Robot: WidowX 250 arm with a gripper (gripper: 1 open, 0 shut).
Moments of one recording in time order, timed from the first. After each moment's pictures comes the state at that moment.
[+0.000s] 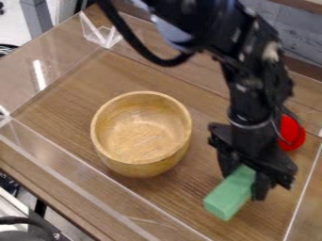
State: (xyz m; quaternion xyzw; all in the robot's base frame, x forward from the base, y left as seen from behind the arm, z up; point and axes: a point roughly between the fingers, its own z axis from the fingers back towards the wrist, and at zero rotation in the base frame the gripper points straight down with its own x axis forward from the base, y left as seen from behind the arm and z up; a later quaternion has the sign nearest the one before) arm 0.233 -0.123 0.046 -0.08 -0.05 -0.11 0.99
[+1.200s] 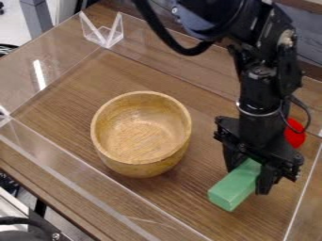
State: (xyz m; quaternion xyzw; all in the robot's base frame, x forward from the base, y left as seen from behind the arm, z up) arm 0.242 -0.119 0.049 -0.08 -0.01 -0.12 0.99
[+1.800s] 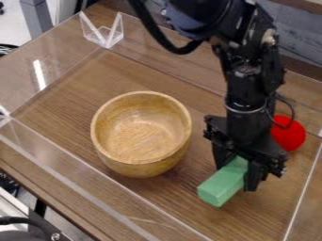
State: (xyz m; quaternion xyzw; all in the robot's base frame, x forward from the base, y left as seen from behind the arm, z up) arm 0.242 -0.108 0.041 -0.09 0.00 -0.12 0.99
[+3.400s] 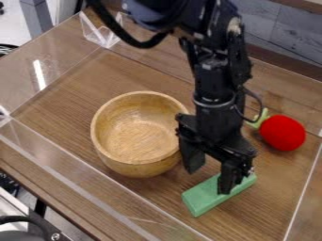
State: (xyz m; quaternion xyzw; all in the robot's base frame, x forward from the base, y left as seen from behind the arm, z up) arm 0.220 -0.081 0.046 -0.09 0.03 -0.11 0.99
